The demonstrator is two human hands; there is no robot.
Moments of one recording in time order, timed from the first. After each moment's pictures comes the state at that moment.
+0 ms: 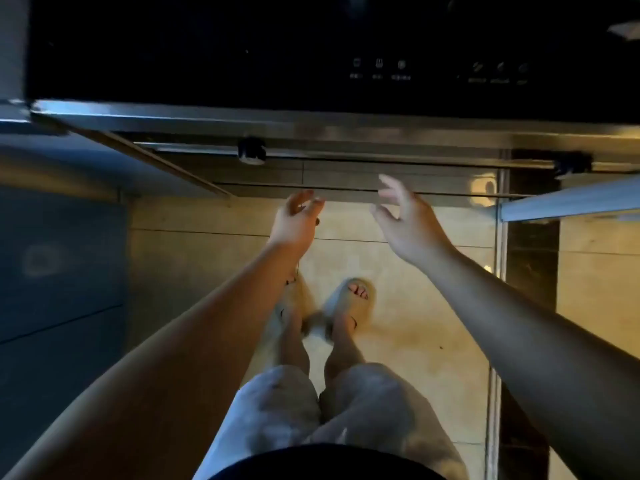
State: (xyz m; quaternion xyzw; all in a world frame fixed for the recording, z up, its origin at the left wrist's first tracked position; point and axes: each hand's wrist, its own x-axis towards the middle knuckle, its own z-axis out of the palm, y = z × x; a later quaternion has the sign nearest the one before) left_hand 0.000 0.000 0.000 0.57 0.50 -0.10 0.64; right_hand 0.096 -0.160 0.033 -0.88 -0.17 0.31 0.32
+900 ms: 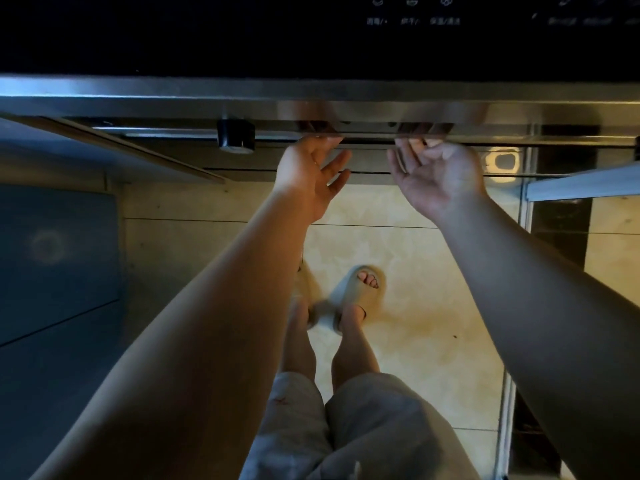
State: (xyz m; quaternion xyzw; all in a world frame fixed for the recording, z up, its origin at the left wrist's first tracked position) left_hand 0.070 0.026 -0.033 0.28 0.49 -0.01 0.83; right_hand 0.158 -0.127 -0.035 -0.34 0.36 0.33 0.81
